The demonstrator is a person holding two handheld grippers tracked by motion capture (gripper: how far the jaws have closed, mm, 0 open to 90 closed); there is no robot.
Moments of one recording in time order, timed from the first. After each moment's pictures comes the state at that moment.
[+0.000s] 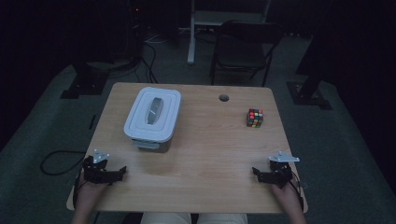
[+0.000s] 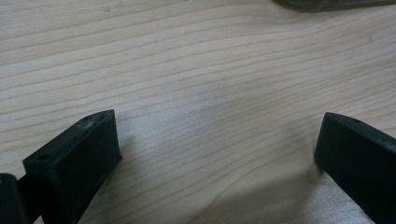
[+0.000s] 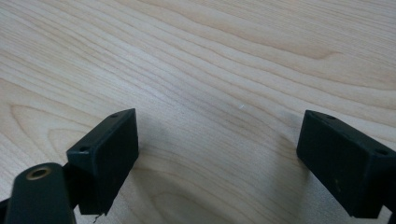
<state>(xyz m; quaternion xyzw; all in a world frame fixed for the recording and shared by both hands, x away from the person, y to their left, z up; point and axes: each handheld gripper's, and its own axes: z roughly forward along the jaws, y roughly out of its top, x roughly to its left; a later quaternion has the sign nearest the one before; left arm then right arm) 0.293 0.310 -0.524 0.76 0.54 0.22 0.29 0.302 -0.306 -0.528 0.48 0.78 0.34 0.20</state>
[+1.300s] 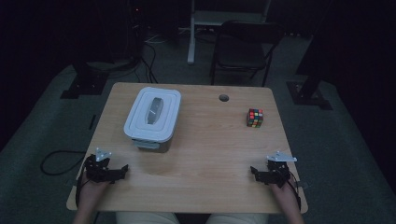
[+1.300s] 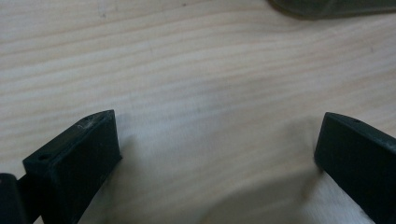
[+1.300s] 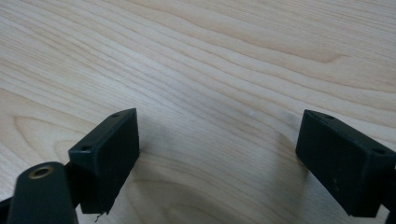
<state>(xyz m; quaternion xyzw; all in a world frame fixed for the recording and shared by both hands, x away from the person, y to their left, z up) 0.302 0.303 -0.524 0.75 0.54 0.22 0.29 0.303 -0.297 -0.528 0.49 0.78 0.34 0.21</state>
